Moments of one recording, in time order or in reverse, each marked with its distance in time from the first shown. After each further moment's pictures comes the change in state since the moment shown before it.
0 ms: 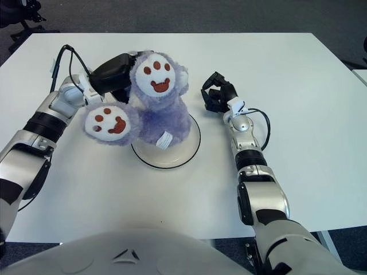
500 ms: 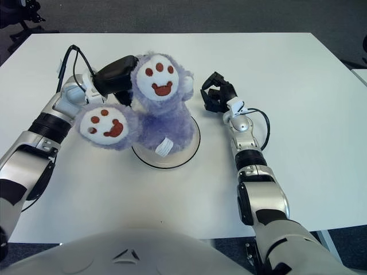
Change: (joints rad) left arm 0.026 -0.043 0.006 -0.022 0.011 0.016 -0.035; right arm 0.000 0.000 0.005 -0.003 0.000 0.000 -0.001
